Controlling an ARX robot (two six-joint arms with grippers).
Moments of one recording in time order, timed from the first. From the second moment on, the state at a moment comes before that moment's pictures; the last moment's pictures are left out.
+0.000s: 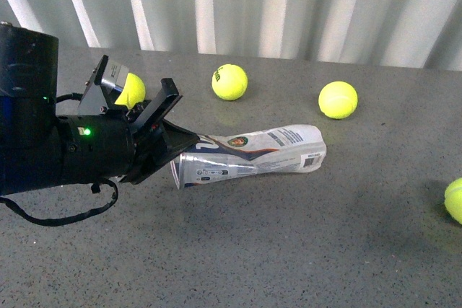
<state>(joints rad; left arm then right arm) -0.25 2.01 0.73 0.80 0.48 -0.74 0.00 0.00 0.01 0.00 0.00 -0.01</state>
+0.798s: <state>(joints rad) -0.44 1.75 1.60 -0.83 0.13 1.13 0.00 0.00 0.01 0.00 0.00 -0.01</state>
